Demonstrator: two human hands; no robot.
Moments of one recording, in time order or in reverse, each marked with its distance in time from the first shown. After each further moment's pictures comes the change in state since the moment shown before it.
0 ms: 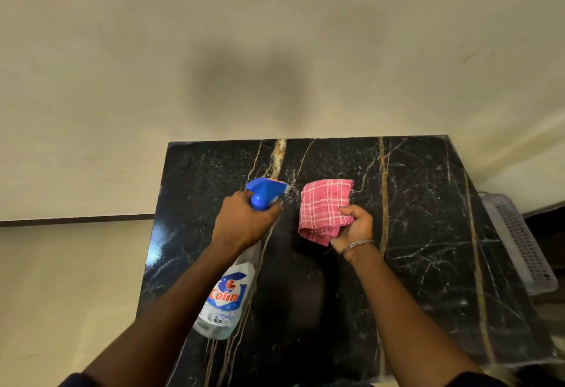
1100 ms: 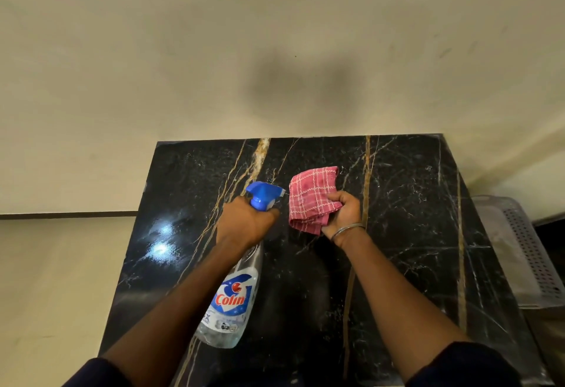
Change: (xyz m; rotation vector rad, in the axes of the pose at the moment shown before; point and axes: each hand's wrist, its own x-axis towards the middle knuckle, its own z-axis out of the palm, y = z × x) left_hand -0.009 0.037 0.080 0.055 0.010 -0.160; right_hand 0.029 -0.056 -0.034 -0.057 -0.114 0.104
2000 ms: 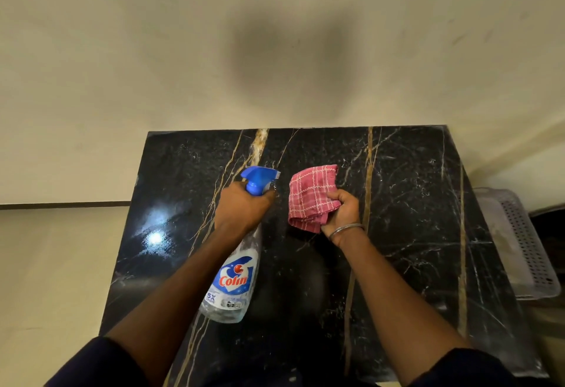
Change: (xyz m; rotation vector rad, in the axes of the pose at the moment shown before) left_hand 0.033 -0.005 0.002 -0.072 0.067 0.010; right_hand 0.012 0.010 0.002 0.000 0.058 -0.003
